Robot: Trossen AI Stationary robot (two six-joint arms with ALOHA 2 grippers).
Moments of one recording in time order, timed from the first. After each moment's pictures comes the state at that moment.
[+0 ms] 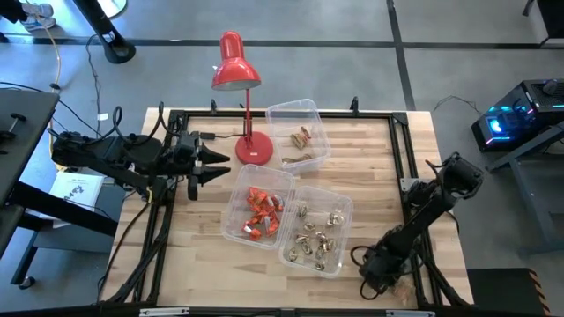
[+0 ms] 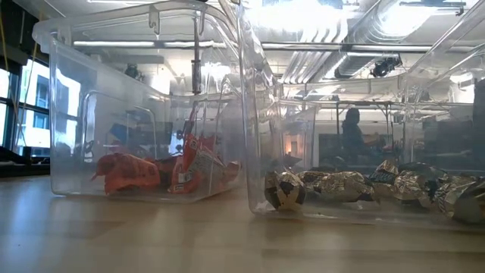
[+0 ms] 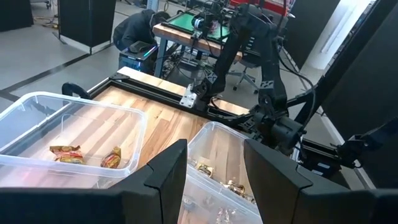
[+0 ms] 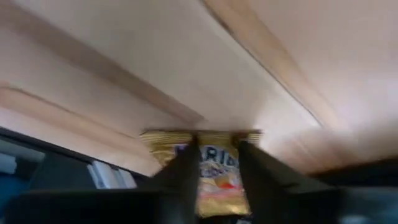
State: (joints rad) left arm -0.26 0.86 1.09 -0.47 -0.38 -0.36; right arm 0.85 1.71 0.73 -0.44 -0.60 1.69
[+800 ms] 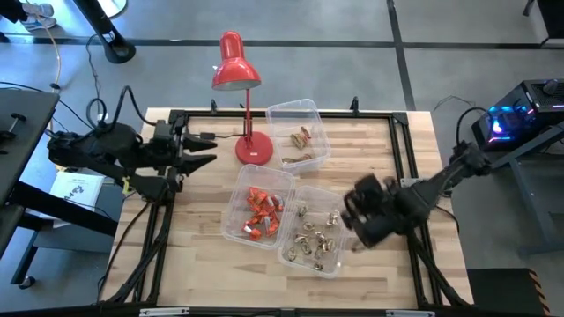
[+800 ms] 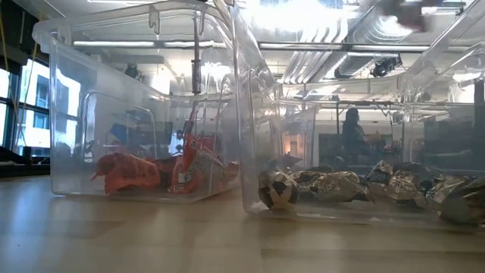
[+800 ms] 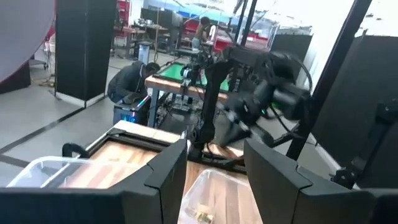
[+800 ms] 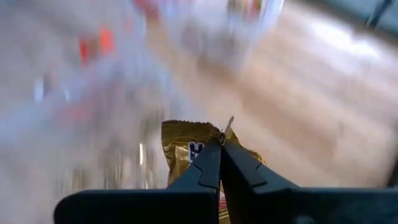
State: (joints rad) left arm -0.26 0.78 1.12 -0.36 -0.38 -0.21; right arm 0.61 1.50 1.52 -1.53 0.58 1.53
